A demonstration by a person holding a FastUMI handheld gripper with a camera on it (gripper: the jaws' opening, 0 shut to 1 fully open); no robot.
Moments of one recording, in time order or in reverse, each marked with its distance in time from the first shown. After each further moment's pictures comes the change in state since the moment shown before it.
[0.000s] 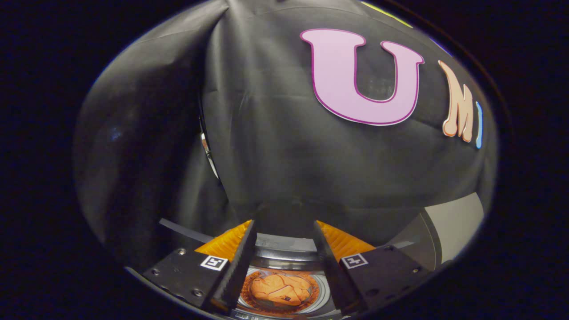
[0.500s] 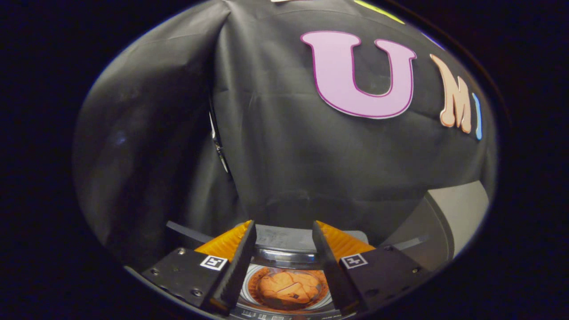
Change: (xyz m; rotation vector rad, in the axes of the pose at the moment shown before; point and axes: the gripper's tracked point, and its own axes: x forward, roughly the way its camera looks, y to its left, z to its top) arm -0.011 0.016 -0.016 0.065 -0.002 0.060
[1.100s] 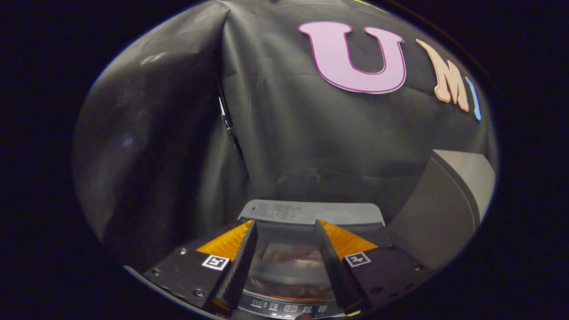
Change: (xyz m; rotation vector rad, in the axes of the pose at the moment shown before) arm -0.006 0.002 -0.013 0.037 0.018 0.021
